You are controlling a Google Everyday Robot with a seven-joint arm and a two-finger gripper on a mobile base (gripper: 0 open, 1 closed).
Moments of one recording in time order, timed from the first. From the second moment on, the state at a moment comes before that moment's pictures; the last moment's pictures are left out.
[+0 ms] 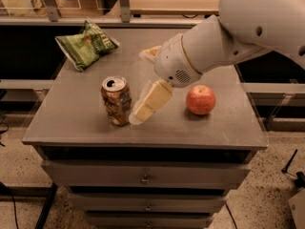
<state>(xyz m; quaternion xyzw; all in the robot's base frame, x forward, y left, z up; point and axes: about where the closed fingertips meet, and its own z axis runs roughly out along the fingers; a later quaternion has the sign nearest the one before) 0.493 0.029 0.920 -0.64 0.65 0.23 0.36</state>
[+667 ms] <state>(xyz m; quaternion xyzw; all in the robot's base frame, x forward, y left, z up) 0.517 0.036 0.895 -0.59 0.65 0.26 0.41</state>
